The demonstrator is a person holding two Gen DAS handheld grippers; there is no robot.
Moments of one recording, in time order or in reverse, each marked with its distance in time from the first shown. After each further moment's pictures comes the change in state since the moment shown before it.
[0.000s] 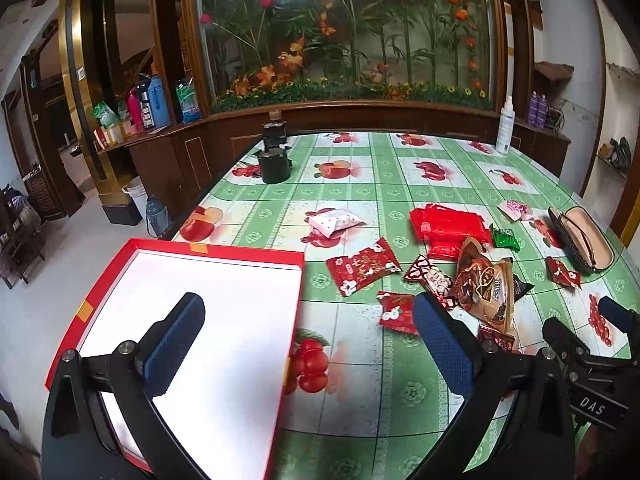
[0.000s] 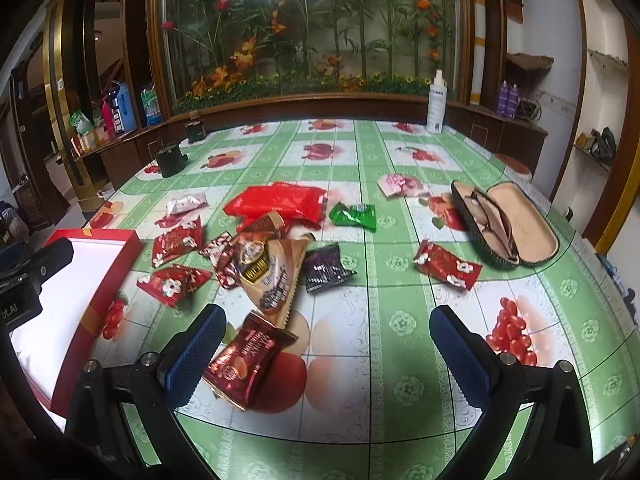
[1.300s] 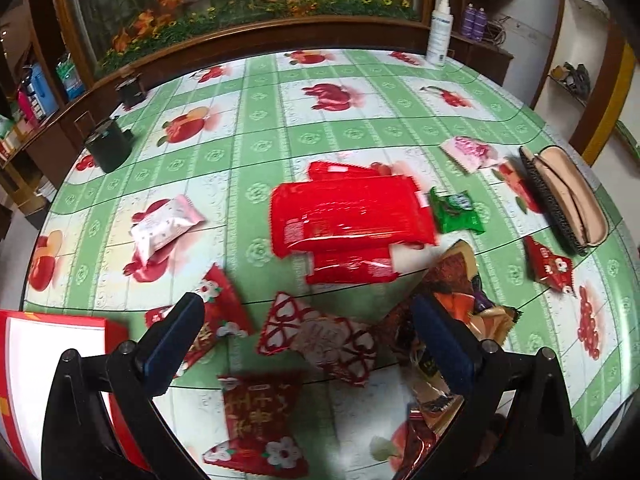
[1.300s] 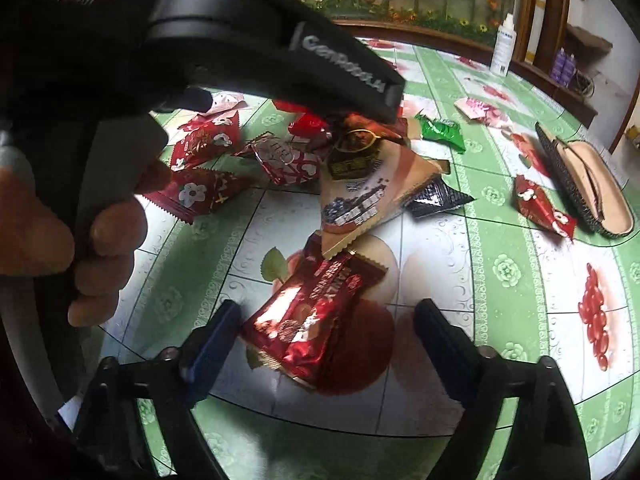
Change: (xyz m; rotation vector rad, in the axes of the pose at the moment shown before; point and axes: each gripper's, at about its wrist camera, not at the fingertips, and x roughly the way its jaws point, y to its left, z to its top) left arm 0.127 -0.121 0.045 0.227 0.291 -0.231; right arm 0.055 0.052 -0.030 -0.121 0.254 0.076
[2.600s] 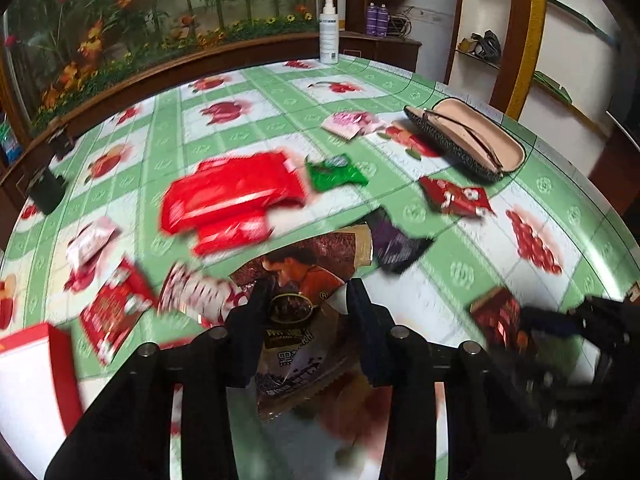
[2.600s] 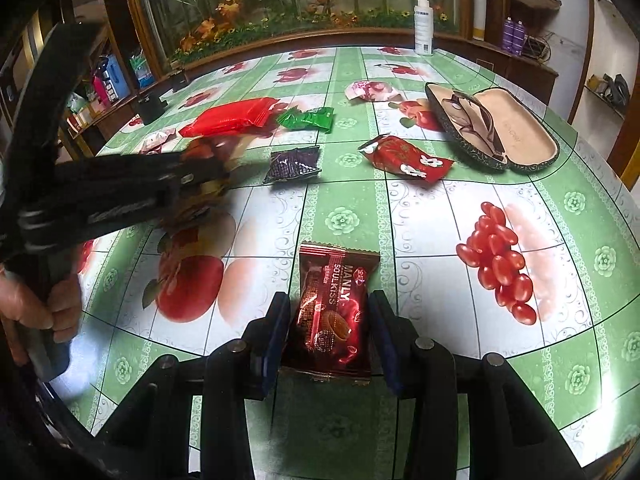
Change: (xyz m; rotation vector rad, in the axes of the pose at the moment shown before) left arm -0.024 -0.037 -0.049 0.217 -0.091 -0.193; right arm -0.033 -0.108 -0.035 0.162 -0.044 -0.006
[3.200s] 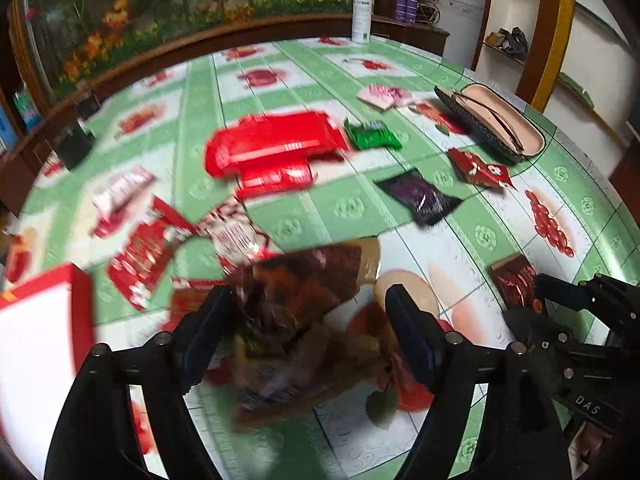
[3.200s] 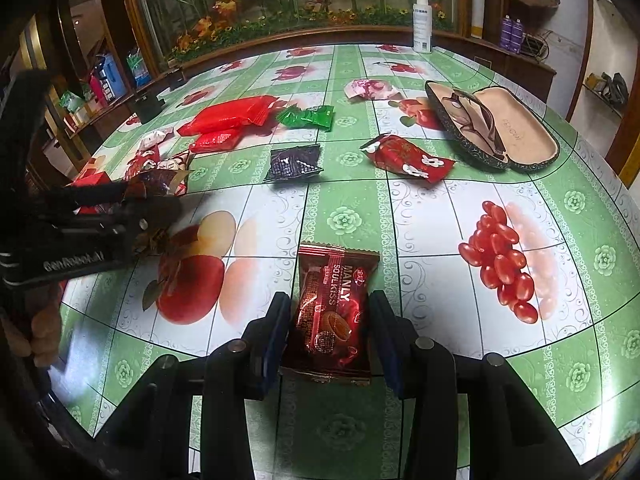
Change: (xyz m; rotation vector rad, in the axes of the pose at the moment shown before) left arm -0.002 0.018 -0.025 -0.077 0.075 0.040; right arm 0.003 0.003 0.002 0.000 0.011 -0.010
